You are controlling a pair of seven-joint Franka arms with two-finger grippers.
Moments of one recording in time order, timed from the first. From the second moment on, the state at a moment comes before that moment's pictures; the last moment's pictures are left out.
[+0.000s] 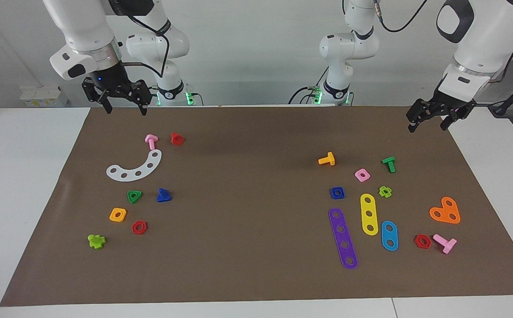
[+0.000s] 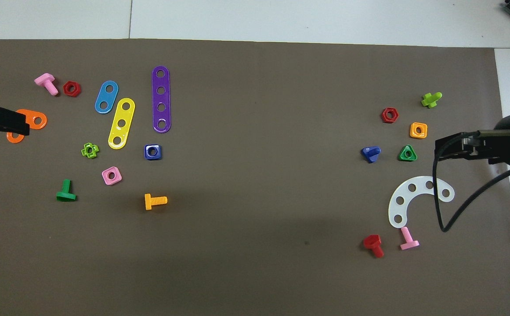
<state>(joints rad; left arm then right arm) -0.02 0.03 0.02 -1.56 0.02 1.63 0.02 0.11 -0.05 -0.02 -1.60 -0.03 1.52 0.17</state>
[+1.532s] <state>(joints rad) -0.19 0.18 0.01 -1.91 -0.03 2.19 -0.10 0.09 -0.05 -0.03 -1.68 0.00 1.66 0.17</state>
